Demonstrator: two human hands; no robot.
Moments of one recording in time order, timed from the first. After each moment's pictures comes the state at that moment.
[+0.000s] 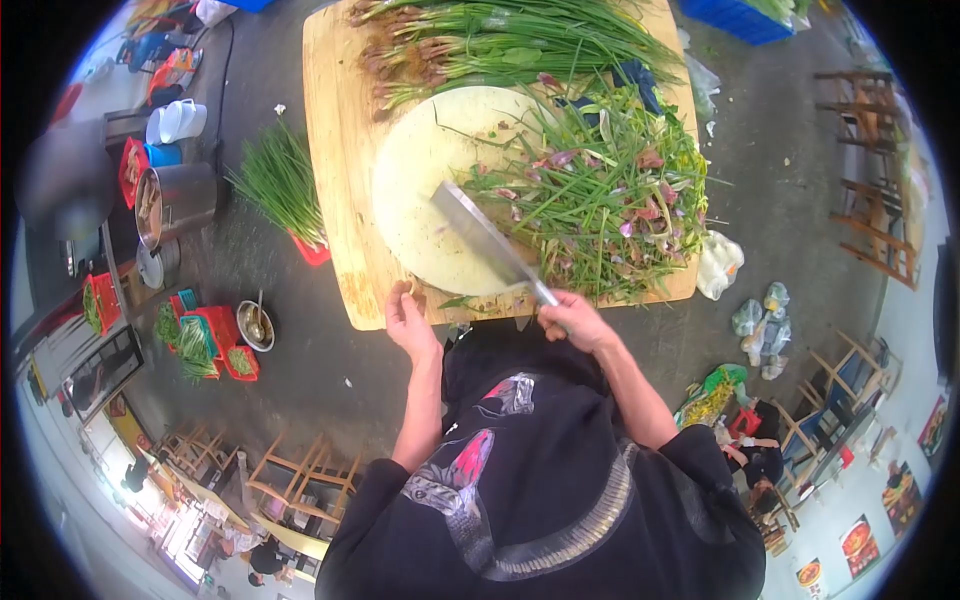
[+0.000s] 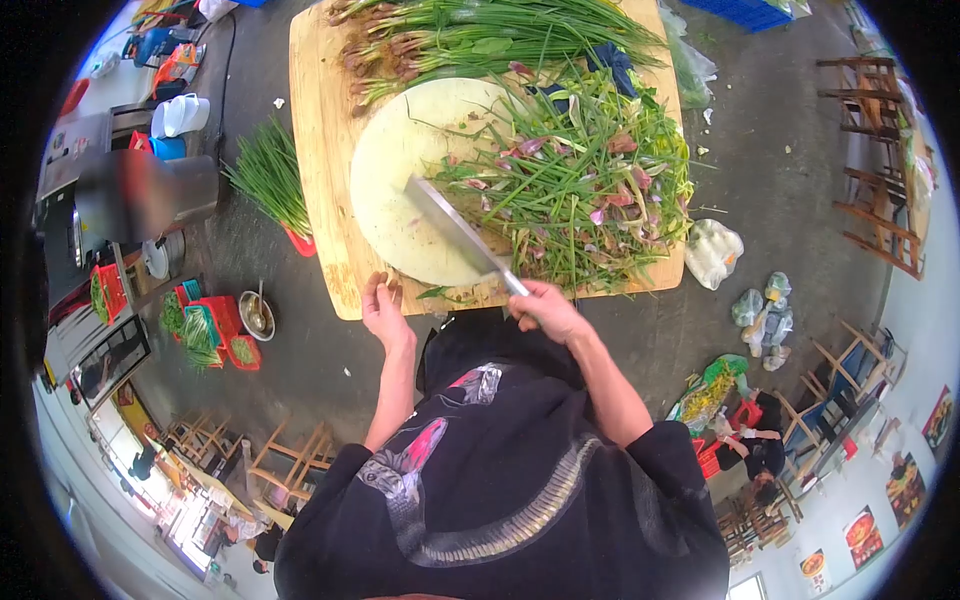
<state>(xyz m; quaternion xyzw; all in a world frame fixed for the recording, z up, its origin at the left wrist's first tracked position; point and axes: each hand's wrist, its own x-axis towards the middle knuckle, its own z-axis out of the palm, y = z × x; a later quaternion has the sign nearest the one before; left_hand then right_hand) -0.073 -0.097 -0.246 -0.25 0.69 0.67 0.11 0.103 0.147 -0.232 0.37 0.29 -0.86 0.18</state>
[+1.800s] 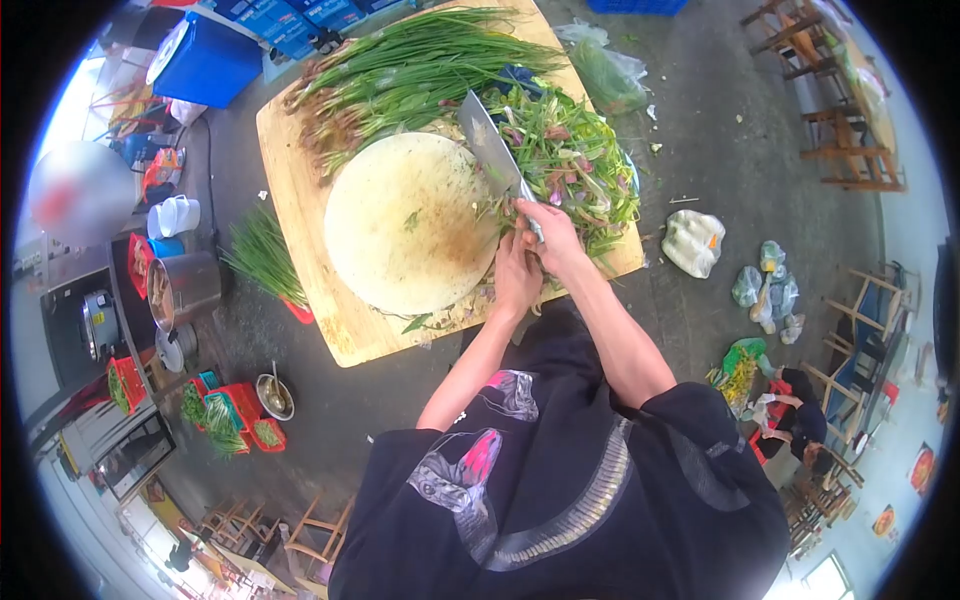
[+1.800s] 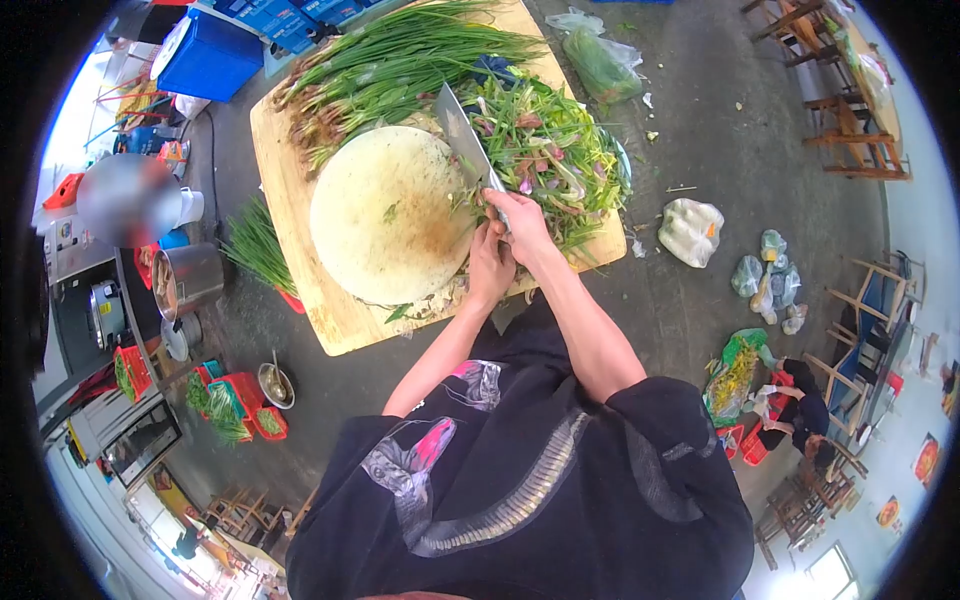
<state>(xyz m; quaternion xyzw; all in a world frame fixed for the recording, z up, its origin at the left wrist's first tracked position) 0.038 0.136 -0.248 0.38 0.80 0.42 0.22 0.069 0.258 -0.201 0.46 0.26 -0.84 -0.13</state>
